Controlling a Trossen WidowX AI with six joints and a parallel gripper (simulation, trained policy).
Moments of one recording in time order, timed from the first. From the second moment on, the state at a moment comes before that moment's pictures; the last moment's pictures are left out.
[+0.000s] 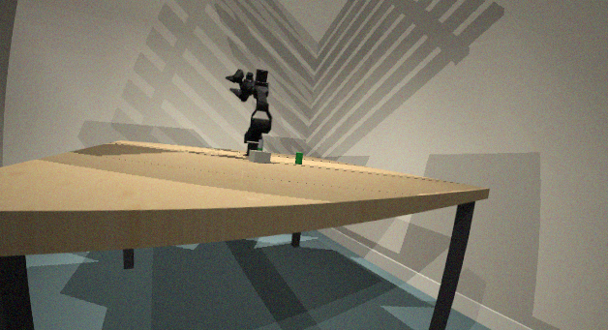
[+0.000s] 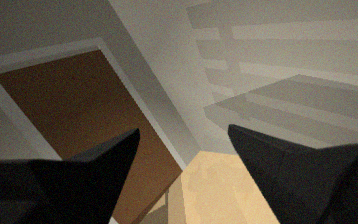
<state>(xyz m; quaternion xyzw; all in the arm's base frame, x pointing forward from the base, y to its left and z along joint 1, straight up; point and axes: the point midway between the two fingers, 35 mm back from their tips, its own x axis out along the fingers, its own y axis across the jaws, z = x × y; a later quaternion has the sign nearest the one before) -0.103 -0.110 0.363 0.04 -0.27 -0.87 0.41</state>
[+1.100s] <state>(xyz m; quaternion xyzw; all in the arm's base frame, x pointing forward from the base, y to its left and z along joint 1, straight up) -0.136 -0.083 0.322 0.13 -0.32 -0.89 0.29</state>
